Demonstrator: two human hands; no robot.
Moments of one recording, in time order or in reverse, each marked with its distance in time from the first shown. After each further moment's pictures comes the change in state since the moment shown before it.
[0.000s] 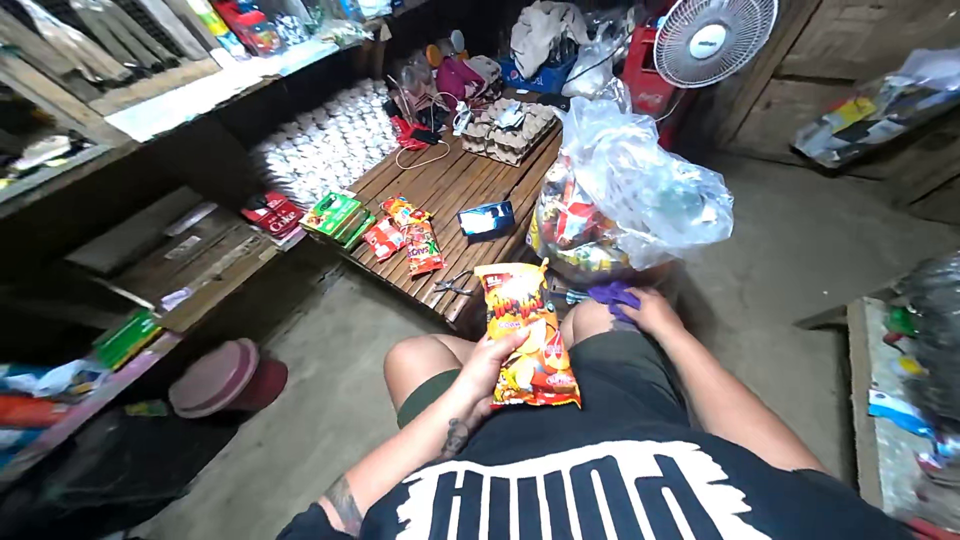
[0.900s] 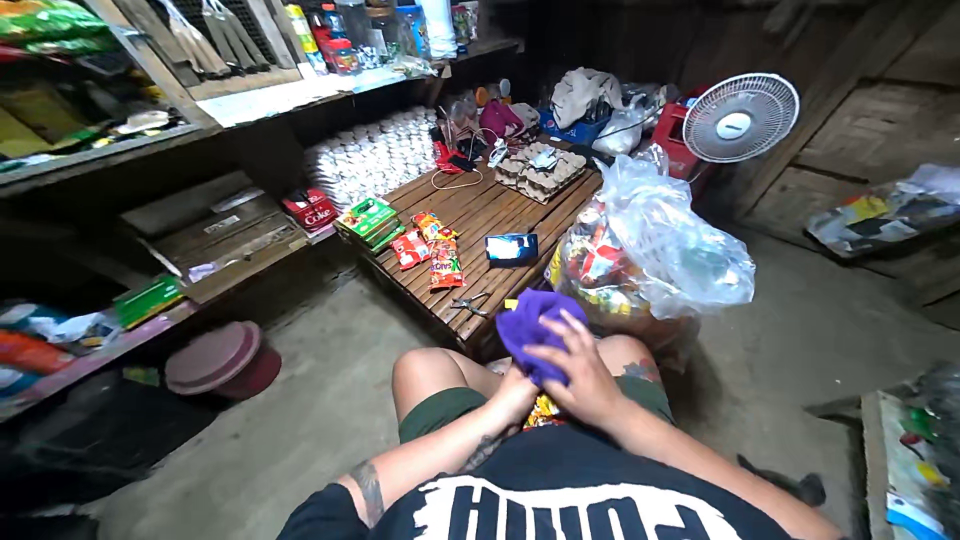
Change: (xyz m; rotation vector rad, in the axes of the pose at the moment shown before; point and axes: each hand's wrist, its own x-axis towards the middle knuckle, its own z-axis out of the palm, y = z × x) left_hand 0.015 -0.034 -0.015 0.321 0.006 0.255; right_hand -0.115 -0.182 0.023 0.122 0.195 -1.018
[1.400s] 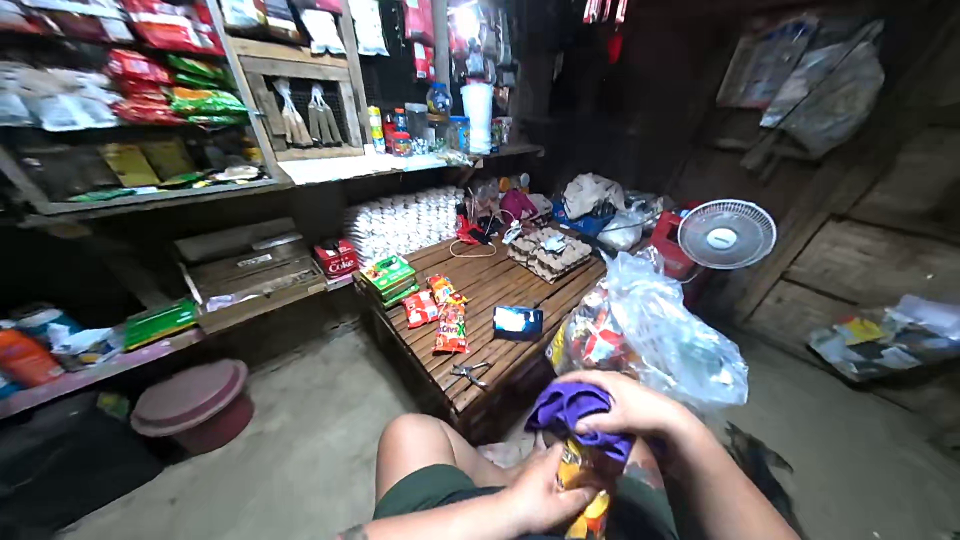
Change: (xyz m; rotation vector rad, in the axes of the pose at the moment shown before) left_hand -0.012 0.014 0.015 0.492 -0.300 0.312; right_hand 0.085 -0.005 -0.122 0.160 -0.667 0.211
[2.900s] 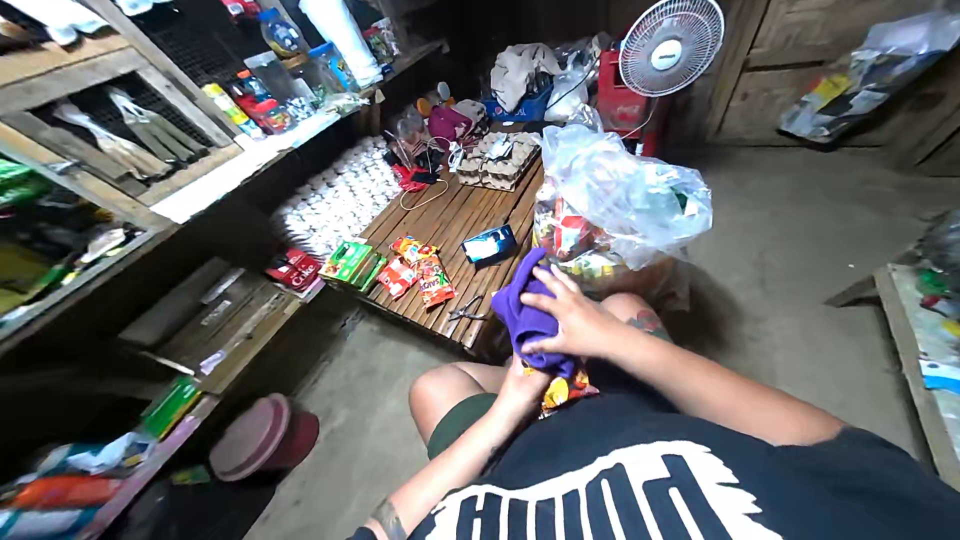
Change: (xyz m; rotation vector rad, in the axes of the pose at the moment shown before) left_hand 0.003 -0.030 -0.006 -0.430 0.149 -0.141; right_hand 0.008 0.021 0.084 -0.044 0.419 0.121
